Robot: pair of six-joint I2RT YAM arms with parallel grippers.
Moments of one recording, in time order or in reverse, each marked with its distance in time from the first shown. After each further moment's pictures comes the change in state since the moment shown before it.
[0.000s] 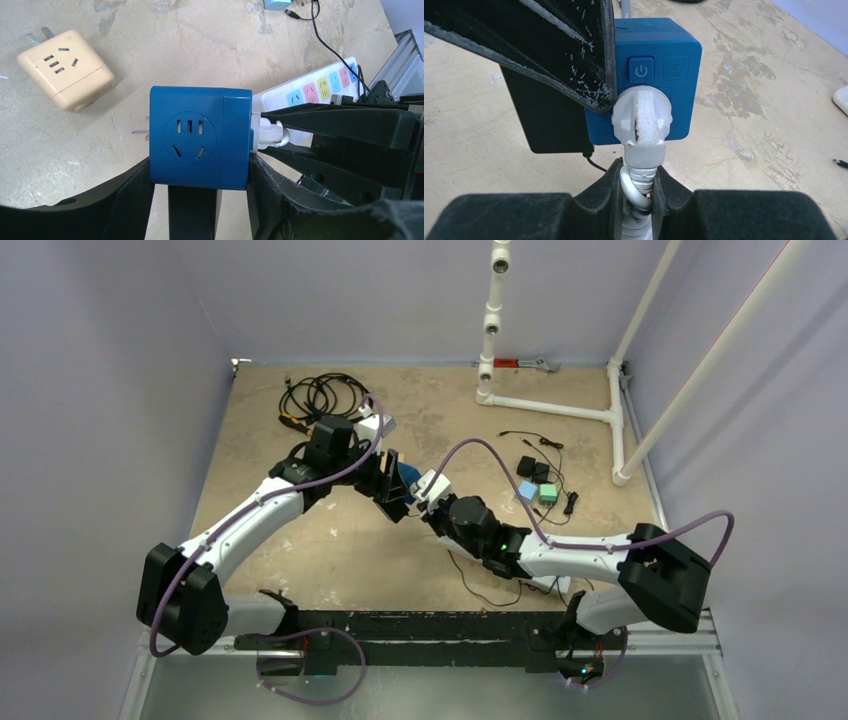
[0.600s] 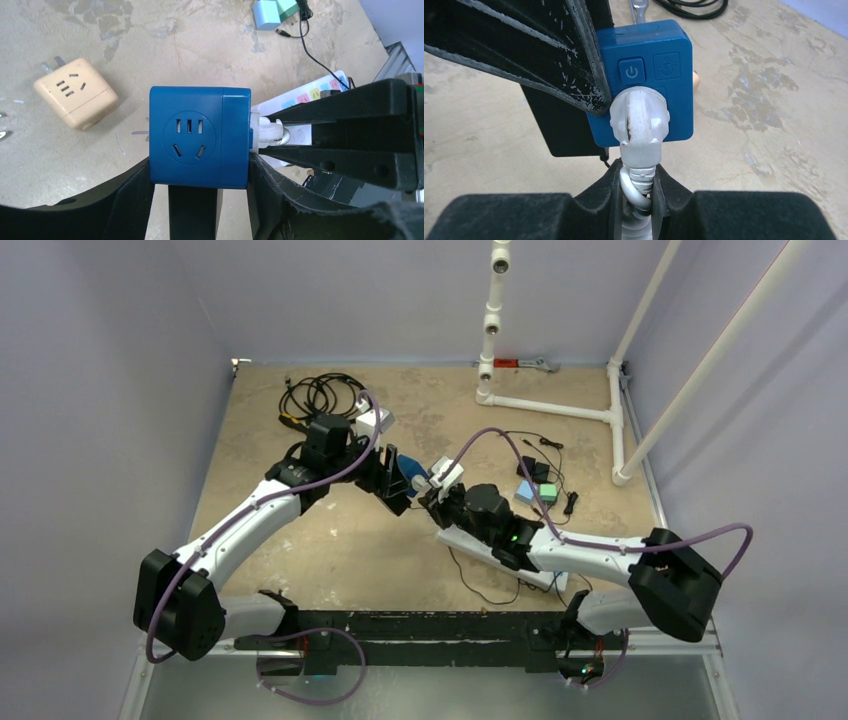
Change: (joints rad) left arm 0.002 -0.027 0.000 0.035 -0.002 0.004; right arm -0.090 -0.044 -0.004 0.011 -0.159 0.066
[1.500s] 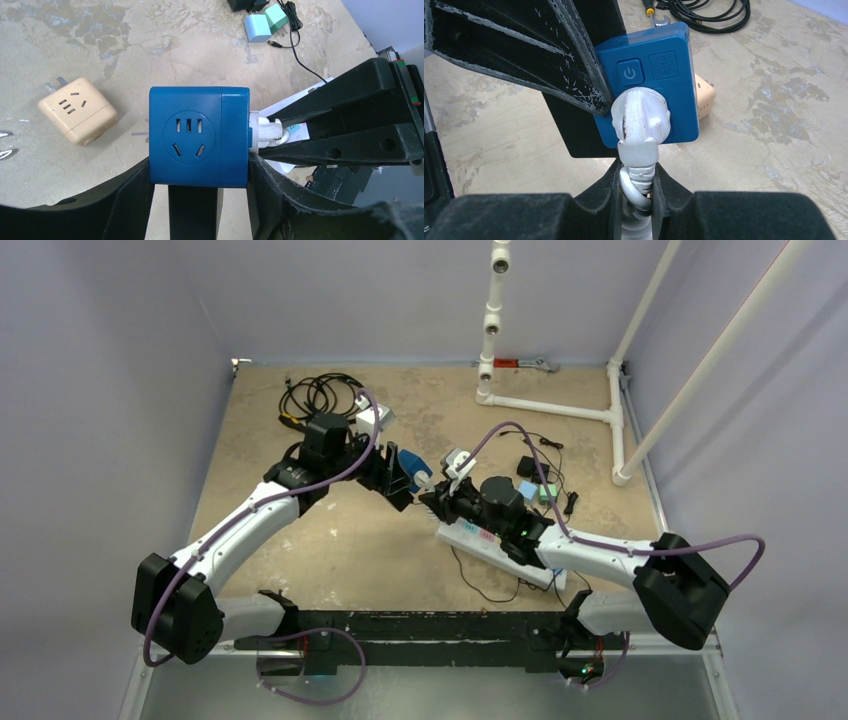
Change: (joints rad) left arm -0.007 -0.019 -0.001 0.058 0.014 0.006; right arm -0.117 -0.045 -0.033 0.062 -0.229 0.098
